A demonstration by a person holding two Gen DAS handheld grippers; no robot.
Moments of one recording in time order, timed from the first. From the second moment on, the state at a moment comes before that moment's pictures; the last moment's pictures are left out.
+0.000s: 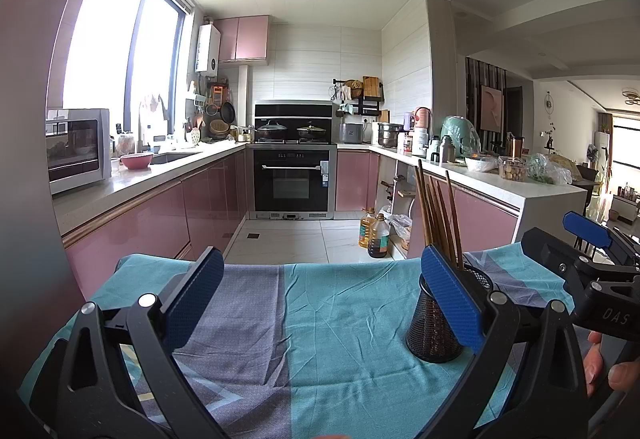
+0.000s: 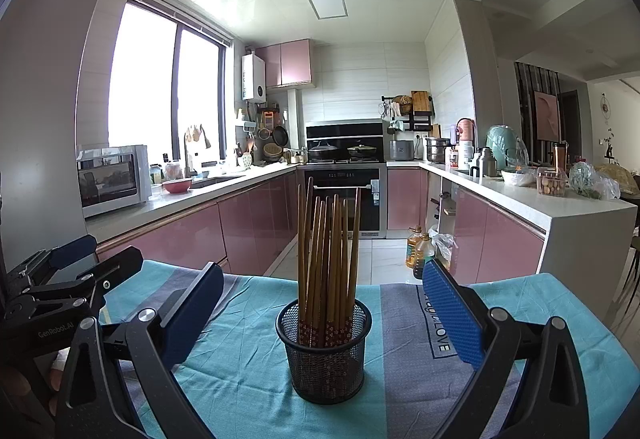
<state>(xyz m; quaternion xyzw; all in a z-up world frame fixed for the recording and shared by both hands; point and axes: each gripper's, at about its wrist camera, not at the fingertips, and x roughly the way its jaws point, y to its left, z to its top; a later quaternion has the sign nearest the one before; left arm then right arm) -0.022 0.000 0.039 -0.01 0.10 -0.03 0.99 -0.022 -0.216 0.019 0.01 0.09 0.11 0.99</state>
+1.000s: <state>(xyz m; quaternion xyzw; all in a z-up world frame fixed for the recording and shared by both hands) -0.022 -0.001 0.038 -0.01 0.10 -0.03 0.99 -0.023 -0.217 0.019 0.01 0.09 0.10 0.99</state>
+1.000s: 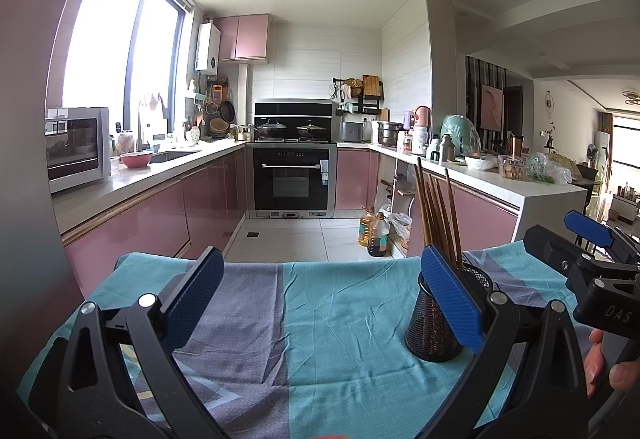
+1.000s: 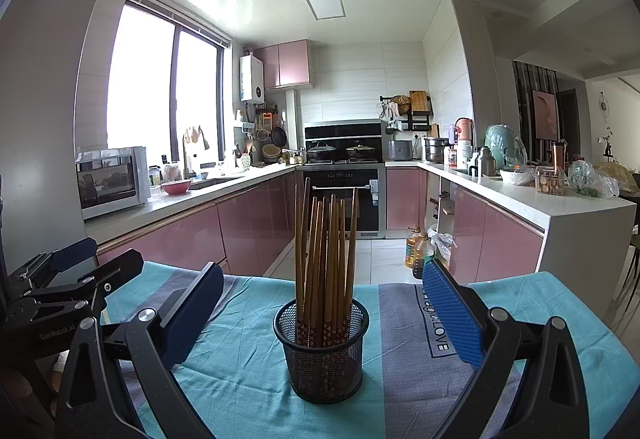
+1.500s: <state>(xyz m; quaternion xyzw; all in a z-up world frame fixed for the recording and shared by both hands) -0.021 -0.004 0.036 -0.01 0.10 -0.03 0.99 -0.023 -0.217 0.019 0.01 0.09 0.10 0.99</state>
